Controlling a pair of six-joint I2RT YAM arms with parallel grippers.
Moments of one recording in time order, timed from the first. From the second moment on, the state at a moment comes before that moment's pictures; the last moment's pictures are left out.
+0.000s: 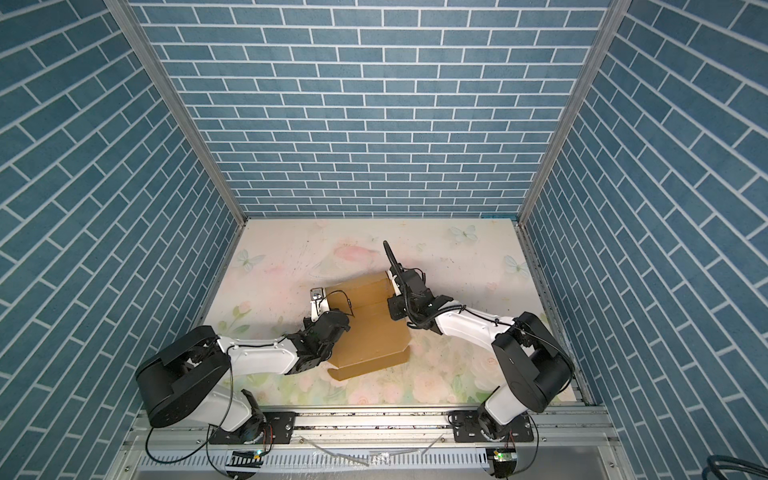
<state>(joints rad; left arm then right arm) -0.86 1.50 0.47 0.31 -0.84 -0.64 0.77 1.54 0.83 -0.06 0.02 0.26</state>
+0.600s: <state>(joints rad) -0.87 1.50 0.40 0.44 -0.86 -0.61 0.82 1.54 0.75 0.08 0.11 0.29</state>
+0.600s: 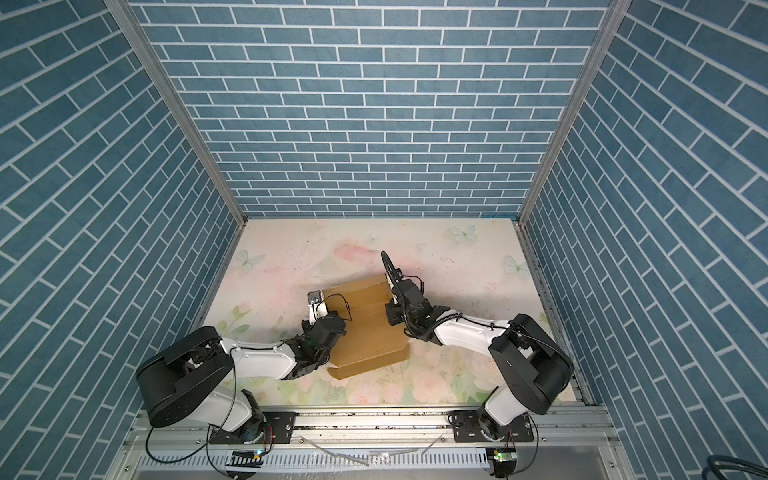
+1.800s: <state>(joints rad) -0.91 1.55 0.39 0.53 -0.90 -0.59 0.83 1.49 0.69 0.06 0.12 0.32</state>
